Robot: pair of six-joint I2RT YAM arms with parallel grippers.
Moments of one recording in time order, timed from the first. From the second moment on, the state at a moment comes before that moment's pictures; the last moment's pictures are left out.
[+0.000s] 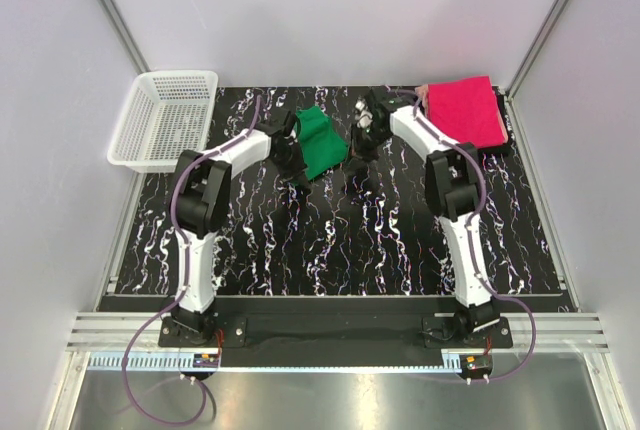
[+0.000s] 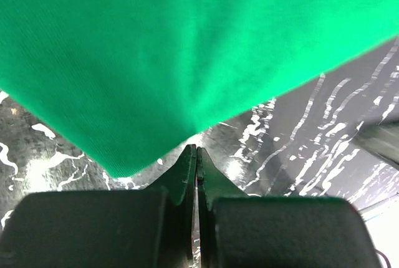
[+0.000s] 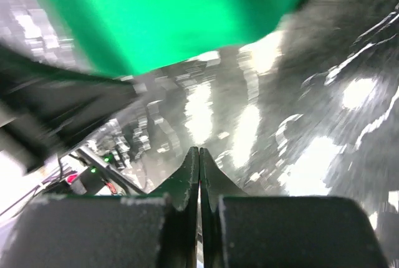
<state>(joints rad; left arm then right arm) -0.38 2.13 1.58 -0.64 0.28 -0.68 0.36 2.42 2.09 -0.94 -0.56 0.42</state>
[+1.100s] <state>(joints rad) -0.34 2.20 1.83 -0.72 0.23 -0.65 0.36 2.78 2.68 -0.96 -0.48 0.44</state>
